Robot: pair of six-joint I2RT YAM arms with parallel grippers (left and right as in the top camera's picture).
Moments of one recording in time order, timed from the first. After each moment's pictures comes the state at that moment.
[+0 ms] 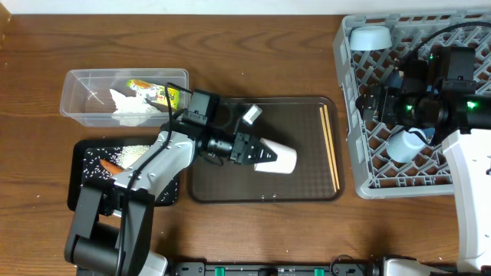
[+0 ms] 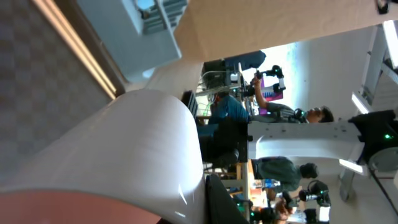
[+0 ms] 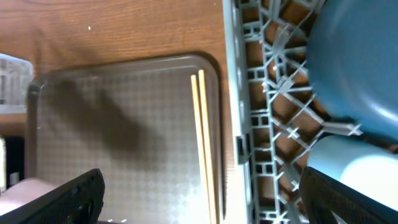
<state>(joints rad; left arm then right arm) -0.32 1.67 0.93 -0.32 1.38 -0.27 -0.05 1.43 1.39 -1.04 -0.30 0.13</state>
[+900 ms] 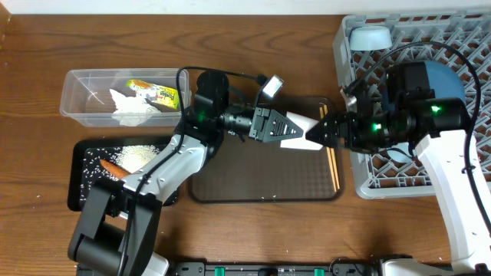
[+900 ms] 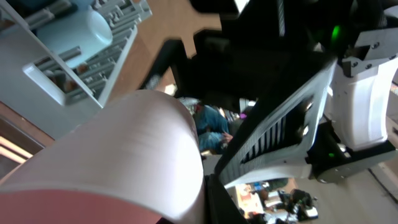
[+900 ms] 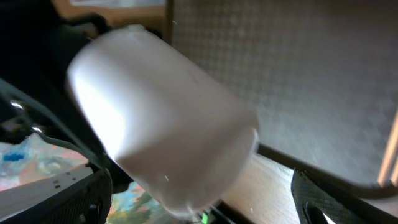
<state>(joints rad) -0.42 1.67 0.93 0.61 1.40 -1.06 0.11 1.43 1.32 -1.16 -0.78 0.16</state>
